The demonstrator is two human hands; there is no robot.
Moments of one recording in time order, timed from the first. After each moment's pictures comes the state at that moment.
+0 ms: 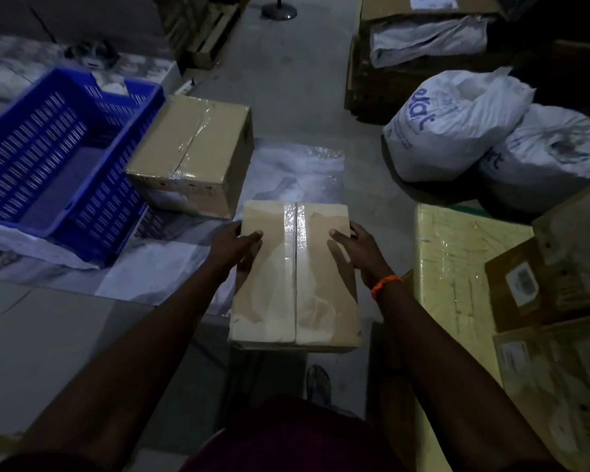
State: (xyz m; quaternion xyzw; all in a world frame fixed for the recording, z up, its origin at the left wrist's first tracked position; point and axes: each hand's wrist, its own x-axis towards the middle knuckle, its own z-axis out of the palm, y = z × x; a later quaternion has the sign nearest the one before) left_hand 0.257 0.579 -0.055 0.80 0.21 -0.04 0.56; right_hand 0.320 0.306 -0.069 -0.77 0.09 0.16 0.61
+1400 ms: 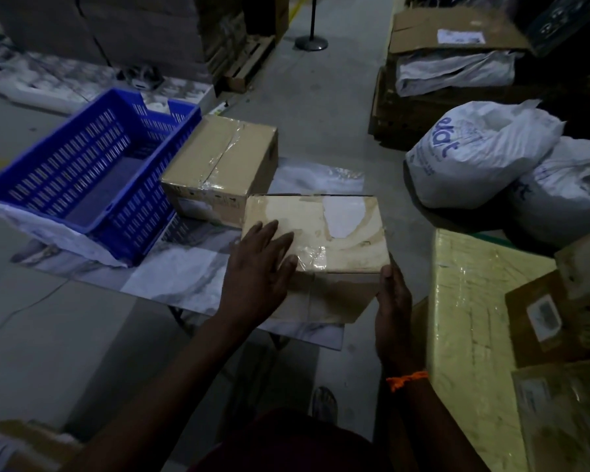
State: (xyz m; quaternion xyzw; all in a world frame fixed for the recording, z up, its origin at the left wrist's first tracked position) left_hand 0.170 0.526 0.033 0.95 0.02 0.17 0.27; right_hand 0.204 0.299 -0.007 -0.72 0.02 -0.02 0.69
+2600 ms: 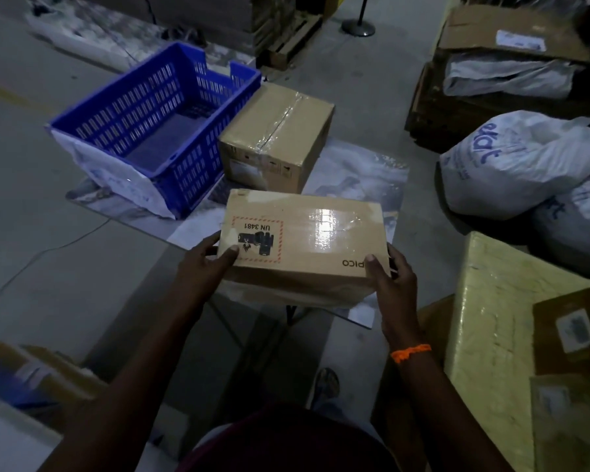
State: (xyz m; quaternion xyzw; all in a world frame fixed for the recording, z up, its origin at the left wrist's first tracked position) left_hand 0.049 0.660 0.004 0.73 0.33 0.04 0.60; right_hand 0.180 0.358 -0.031 -0.79 0.03 0.04 0.60
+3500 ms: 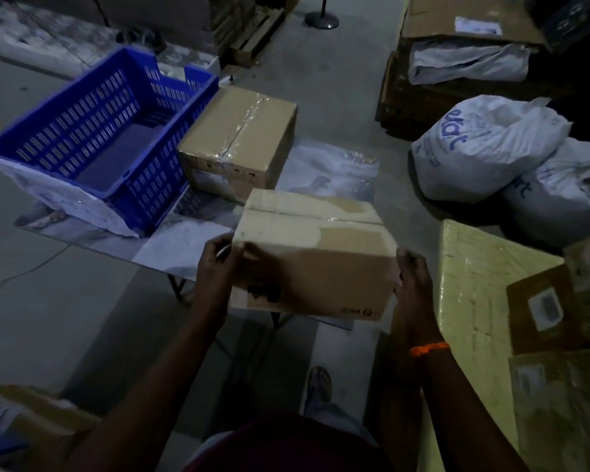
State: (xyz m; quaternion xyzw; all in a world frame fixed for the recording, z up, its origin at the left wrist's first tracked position) left_hand 0.111 0.598 -0.013 0.64 0.28 0.11 0.70; right_hand 0.214 0.296 -0.027 -0.73 0.11 0.03 0.68
